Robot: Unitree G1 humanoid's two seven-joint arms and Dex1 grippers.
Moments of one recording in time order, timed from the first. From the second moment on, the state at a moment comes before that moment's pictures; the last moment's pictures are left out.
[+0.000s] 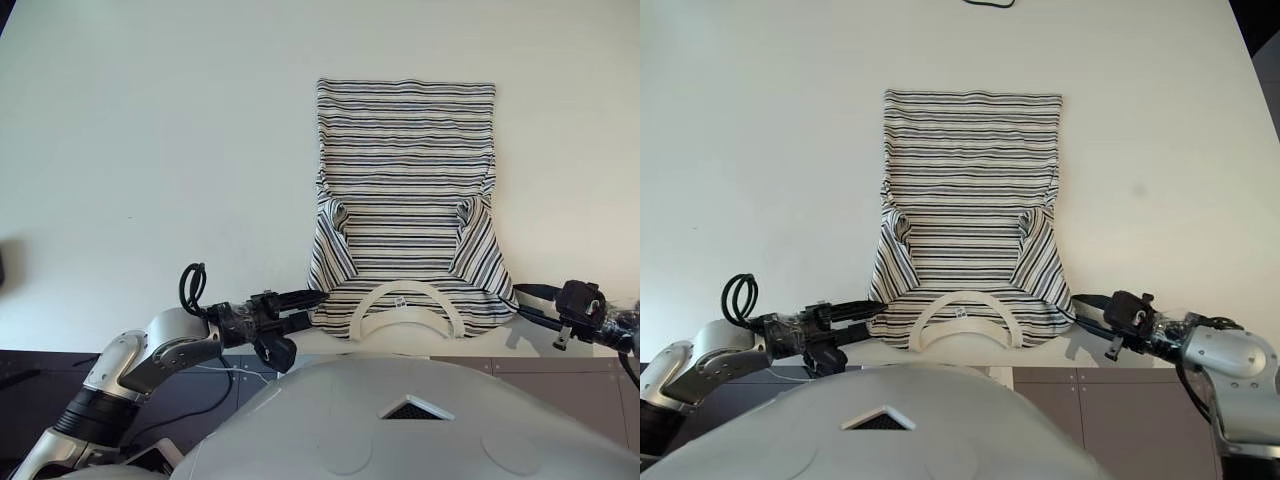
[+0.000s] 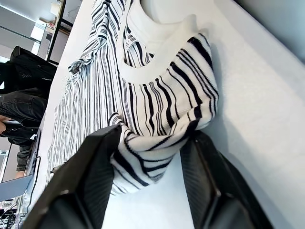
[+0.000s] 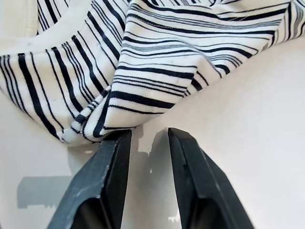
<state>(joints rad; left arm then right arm) 0.46 0.85 -0.28 -0.21 0.57 -0.85 -0.48 0.70 -0.84 -0.23 -0.21 0.18 -0.09 1.07</state>
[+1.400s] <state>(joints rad) 0.47 0.87 -0.29 -0.22 0.52 -0.79 -0.49 0.56 -0.96 -0.18 0.11 -0.57 -1.19 0.48</state>
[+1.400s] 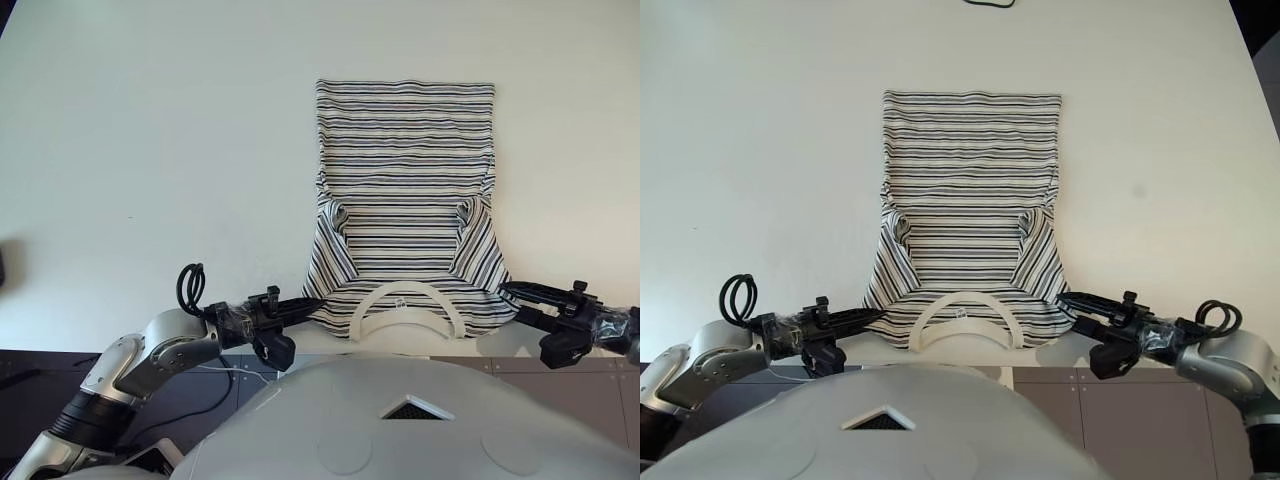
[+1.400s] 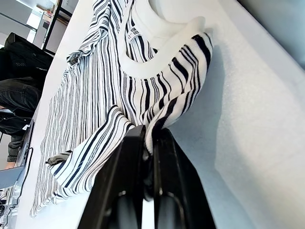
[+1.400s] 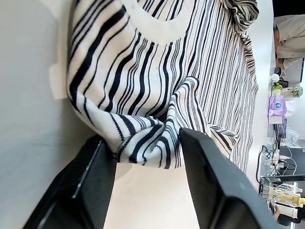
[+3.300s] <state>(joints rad) -0.54 0.59 -0.31 0.36 -0.34 0.32 -0.86 -0.56 -0.79 0.20 0.58 0.31 0.32 1.17</state>
